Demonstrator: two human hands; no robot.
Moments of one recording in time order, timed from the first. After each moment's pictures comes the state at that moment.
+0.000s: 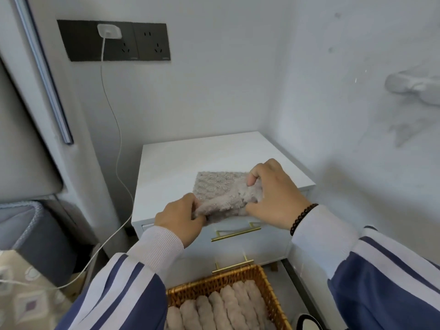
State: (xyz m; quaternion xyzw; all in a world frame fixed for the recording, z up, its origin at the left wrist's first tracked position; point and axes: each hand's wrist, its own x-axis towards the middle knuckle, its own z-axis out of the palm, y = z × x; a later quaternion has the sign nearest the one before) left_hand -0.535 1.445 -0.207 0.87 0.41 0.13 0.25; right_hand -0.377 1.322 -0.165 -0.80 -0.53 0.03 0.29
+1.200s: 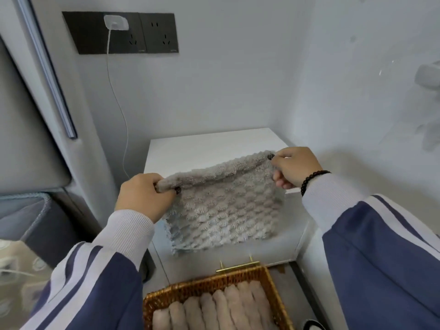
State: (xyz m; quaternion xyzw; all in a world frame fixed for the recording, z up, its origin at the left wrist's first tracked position) left_hand -0.557 1.485 -0.185 0.79 0.51 0.28 0.21; right_hand -0.311 1.356 -0.155 -0.80 -0.30 0.19 0.48
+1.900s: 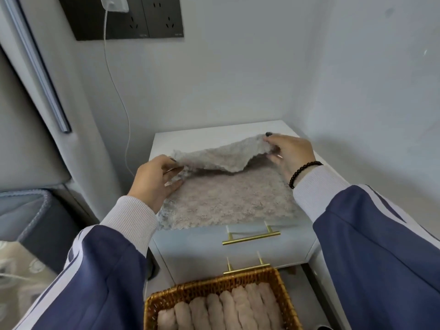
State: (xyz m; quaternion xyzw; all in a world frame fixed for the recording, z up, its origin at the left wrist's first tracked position) left_hand -0.521 1.534 -0.197 0.44 0.41 0.40 0.69; right_hand -0.293 1.427 -0.184 -0.56 -0.18 0.30 0.75
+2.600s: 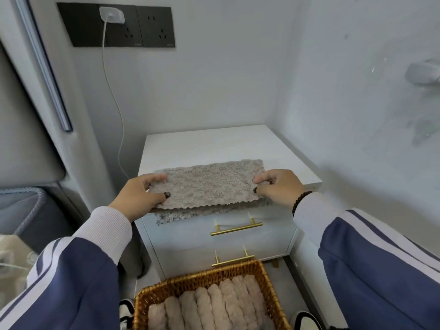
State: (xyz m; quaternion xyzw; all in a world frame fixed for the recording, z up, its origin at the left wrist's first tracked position) left_hand -0.566 1.513 -0.209 0.72 0.44 0.24 0.48; right_hand -0.314 1.353 -0.209 -0.81 -0.38 0.20 0.41
